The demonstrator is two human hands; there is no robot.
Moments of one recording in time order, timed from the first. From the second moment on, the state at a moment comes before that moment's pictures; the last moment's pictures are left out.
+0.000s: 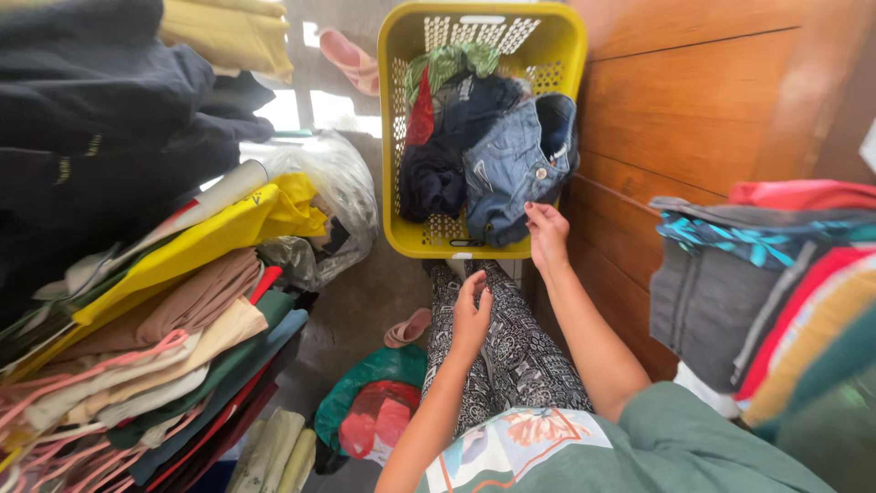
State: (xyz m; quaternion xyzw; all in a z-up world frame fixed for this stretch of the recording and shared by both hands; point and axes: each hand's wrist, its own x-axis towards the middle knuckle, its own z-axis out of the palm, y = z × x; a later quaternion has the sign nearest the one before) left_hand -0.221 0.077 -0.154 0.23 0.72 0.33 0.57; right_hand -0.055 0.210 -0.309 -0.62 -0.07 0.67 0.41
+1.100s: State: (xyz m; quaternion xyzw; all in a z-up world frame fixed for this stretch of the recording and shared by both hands) left_hand -0.241 0.108 0.045 0.28 0.33 0.24 0.87; right_hand 0.041 0.003 0.092 -0.47 -0.24 0.75 0.40
